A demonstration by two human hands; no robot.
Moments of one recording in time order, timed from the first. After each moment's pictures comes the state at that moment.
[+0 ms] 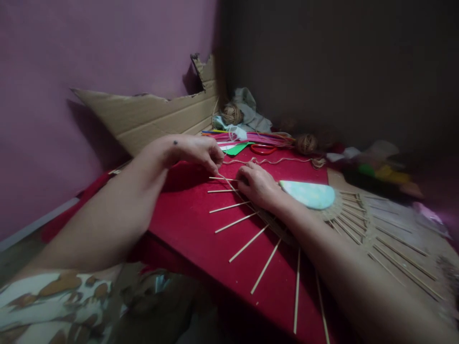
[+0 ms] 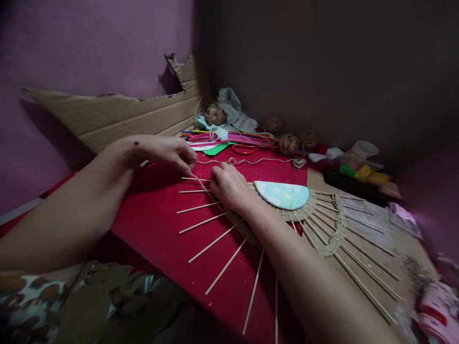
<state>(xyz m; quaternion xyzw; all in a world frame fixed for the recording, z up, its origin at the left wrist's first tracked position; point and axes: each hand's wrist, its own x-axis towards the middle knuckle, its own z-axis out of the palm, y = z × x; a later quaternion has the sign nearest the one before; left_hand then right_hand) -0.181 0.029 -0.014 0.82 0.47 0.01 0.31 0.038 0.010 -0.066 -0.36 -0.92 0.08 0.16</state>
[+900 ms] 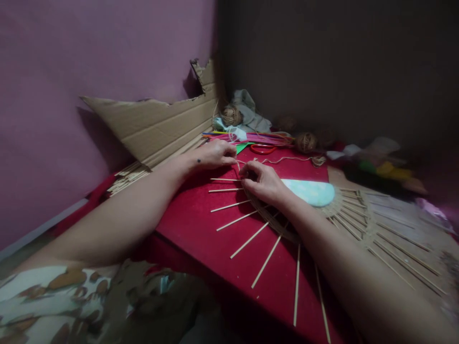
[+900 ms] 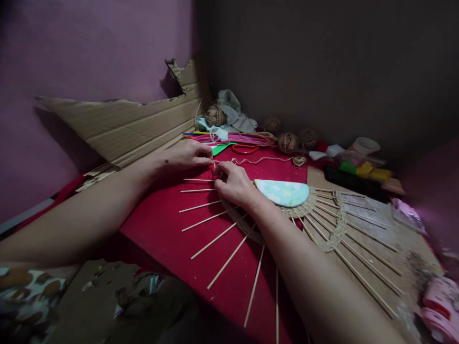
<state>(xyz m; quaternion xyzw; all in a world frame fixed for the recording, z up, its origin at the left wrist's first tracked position) -0.149 0.035 -0.042 0.85 0.49 0.16 0.09 0.048 0.011 -0.066 -0.34 -0.86 0.25 0.28</state>
